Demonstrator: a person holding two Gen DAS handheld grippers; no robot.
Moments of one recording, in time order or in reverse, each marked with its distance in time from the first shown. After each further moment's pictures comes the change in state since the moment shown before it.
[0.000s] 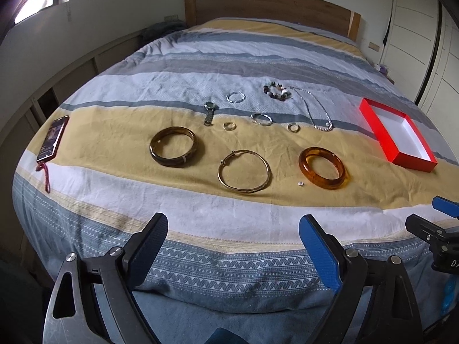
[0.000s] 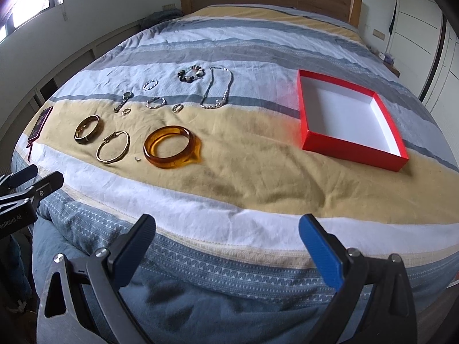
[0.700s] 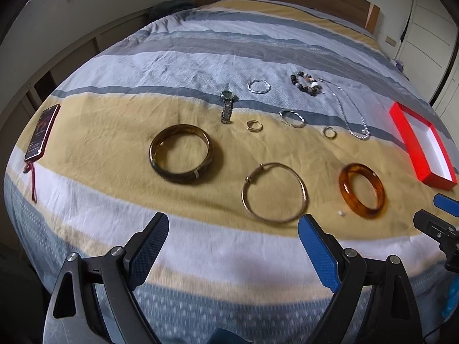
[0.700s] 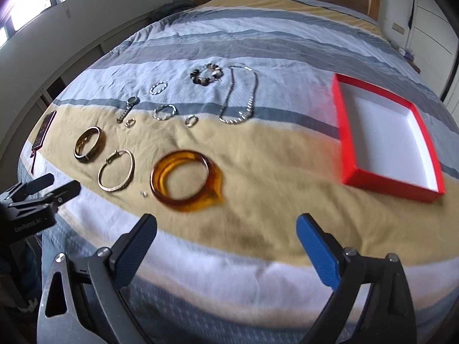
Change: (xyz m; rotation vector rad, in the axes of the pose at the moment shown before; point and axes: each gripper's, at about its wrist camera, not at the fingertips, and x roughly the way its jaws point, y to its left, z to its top) left arm 0.064 0.030 0.040 -0.051 0.102 0.018; right arm 0.057 0.019 0.061 -0.018 0.054 0.098
